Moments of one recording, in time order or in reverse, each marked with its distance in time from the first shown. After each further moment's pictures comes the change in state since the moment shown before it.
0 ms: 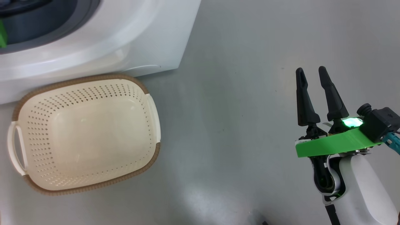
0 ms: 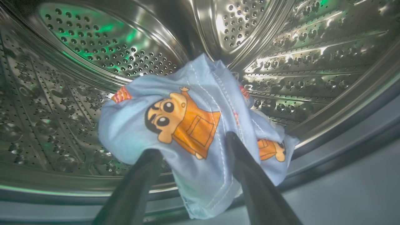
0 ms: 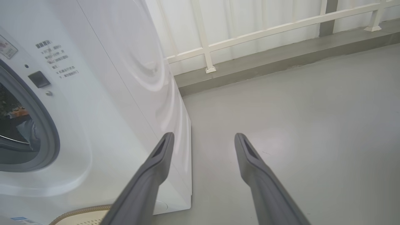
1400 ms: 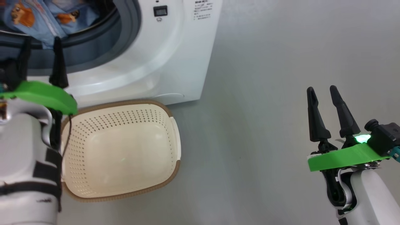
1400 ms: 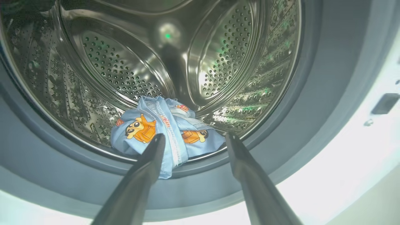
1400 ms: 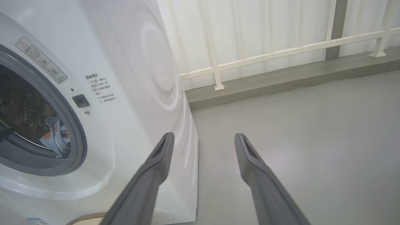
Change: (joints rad) left arm 0.483 -0.151 0.133 -0.381 -0.213 -0.051 -0.157; right arm 0.084 -0.045 -0.028 0.013 -0.019 0.000 0.000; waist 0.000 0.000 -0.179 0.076
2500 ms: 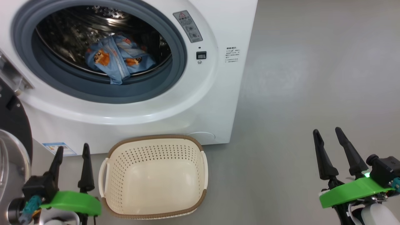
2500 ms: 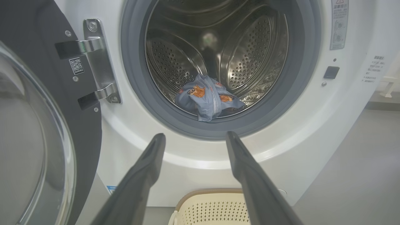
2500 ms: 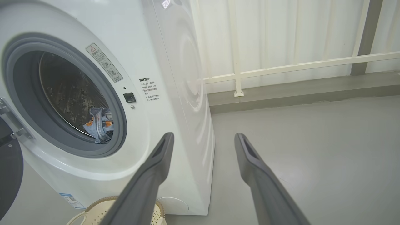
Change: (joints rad) left arm 0.662 -0.135 0.119 -0.433 0.055 -0.010 0.000; right arm 0.172 -0.100 0.017 0.032 -0.002 0.000 0.000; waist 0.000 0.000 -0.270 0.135
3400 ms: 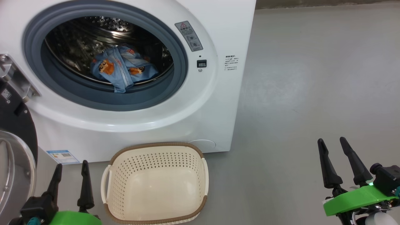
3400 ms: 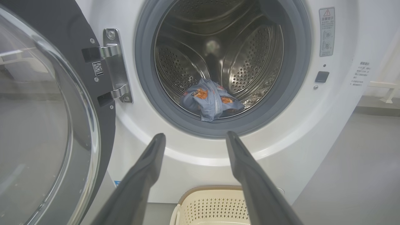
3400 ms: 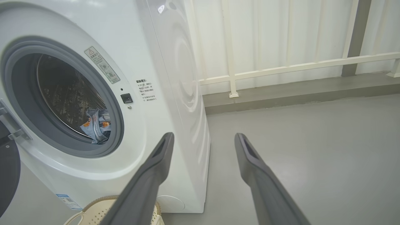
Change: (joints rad) left arm 0.135 -0.029 0.030 -0.115 0.008 -0.010 0.000; right arm 0.052 -0.004 -0.019 -0.001 0.000 0.000 0.000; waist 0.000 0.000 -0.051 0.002
